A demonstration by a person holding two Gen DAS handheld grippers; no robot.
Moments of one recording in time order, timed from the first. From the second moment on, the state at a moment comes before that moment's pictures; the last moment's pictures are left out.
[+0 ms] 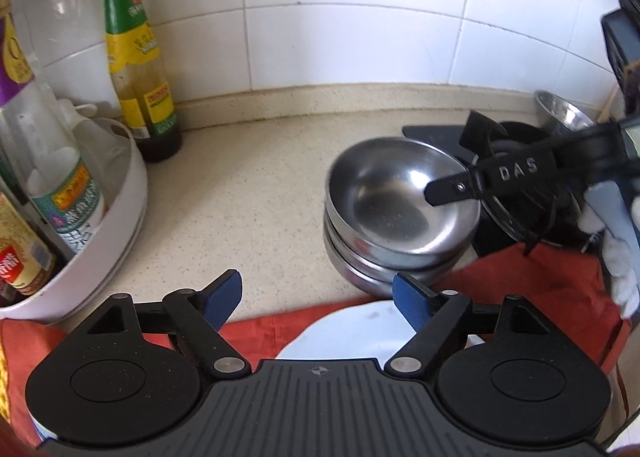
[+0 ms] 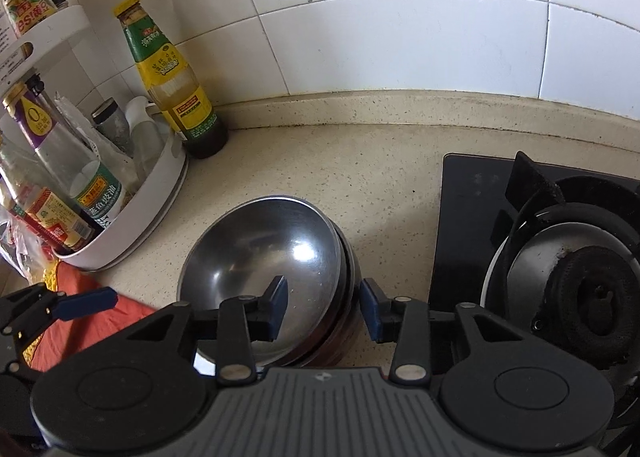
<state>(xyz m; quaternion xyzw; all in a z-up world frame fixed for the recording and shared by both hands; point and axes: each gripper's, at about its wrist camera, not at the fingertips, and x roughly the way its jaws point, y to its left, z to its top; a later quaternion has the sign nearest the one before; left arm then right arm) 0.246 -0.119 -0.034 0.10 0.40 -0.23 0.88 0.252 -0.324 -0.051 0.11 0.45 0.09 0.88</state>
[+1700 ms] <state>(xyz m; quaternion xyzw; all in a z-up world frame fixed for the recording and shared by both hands) 0.330 -0.175 -0.091 0.19 0.34 -0.41 0.82 0.347 -0.344 -0.091 0.19 0.48 0.08 0.85</state>
